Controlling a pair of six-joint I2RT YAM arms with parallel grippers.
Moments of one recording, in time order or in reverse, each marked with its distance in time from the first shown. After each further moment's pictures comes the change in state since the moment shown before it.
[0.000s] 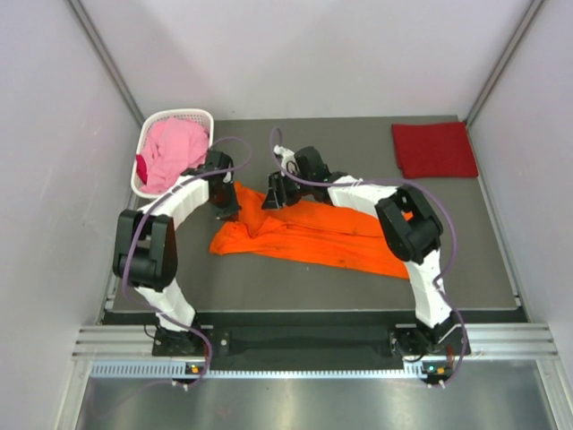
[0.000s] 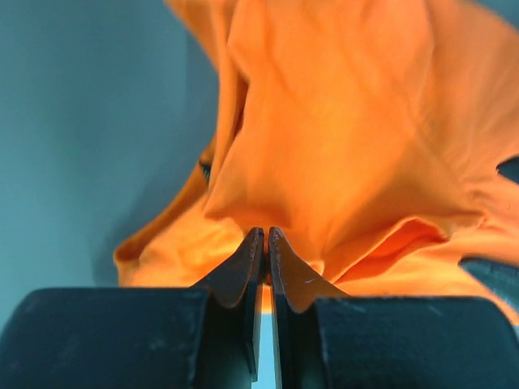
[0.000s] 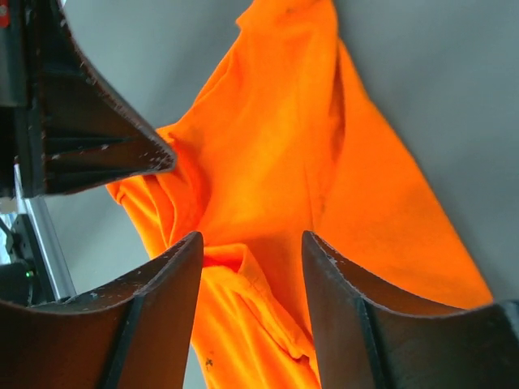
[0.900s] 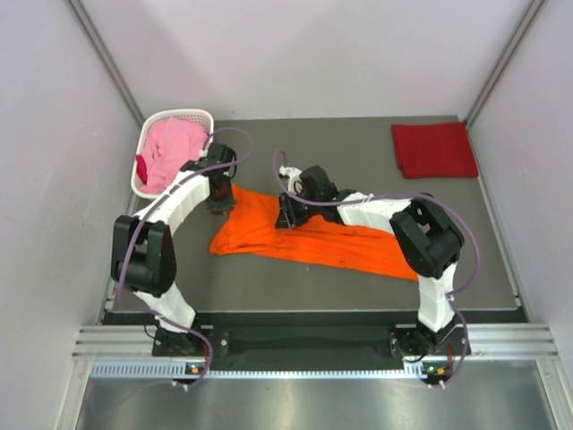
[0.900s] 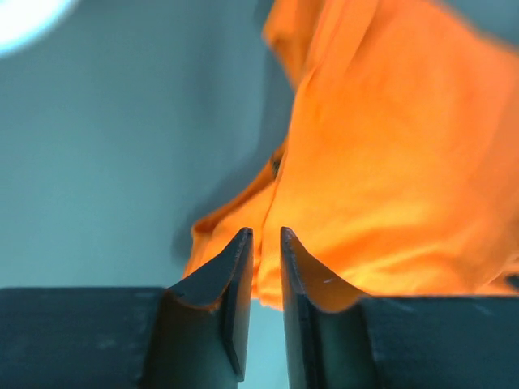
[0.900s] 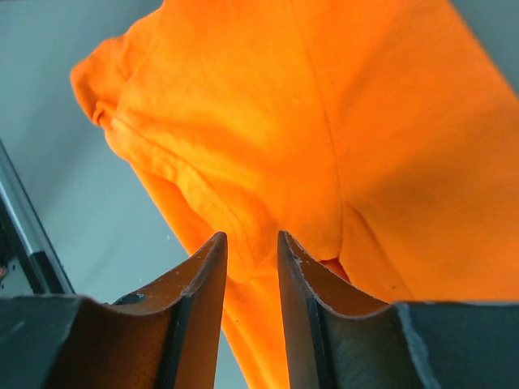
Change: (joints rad) left arm -0.040 -0.070 0.045 -0.112 -0.244 0.014; right arm 0.058 -0.191 -0.290 0.016 0.108 -0.041
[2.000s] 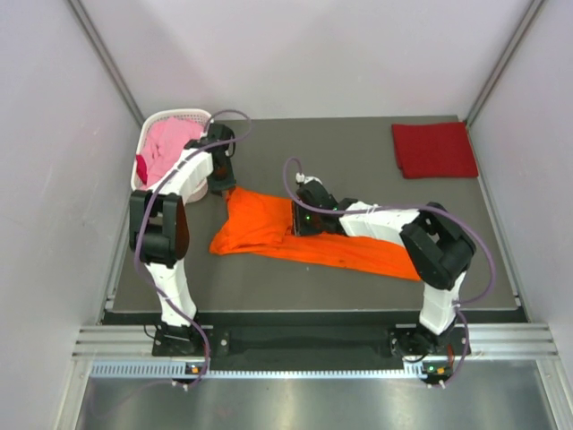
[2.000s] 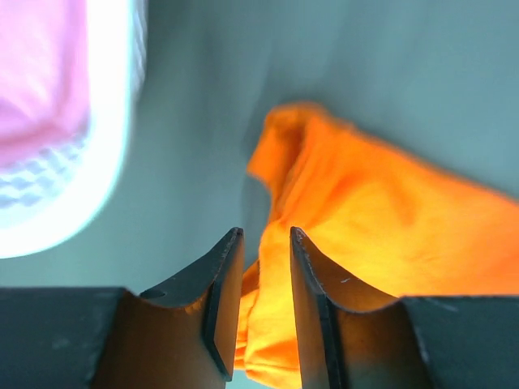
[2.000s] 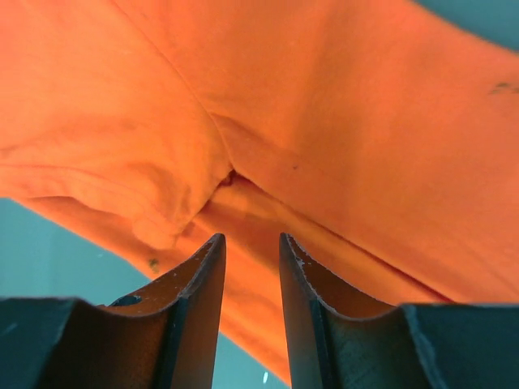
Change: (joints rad) left arm 0.066 0.282 0.299 -0.025 0.031 0.042; right arm 0.074 -0.100 -0.091 -0.175 0.466 0.272
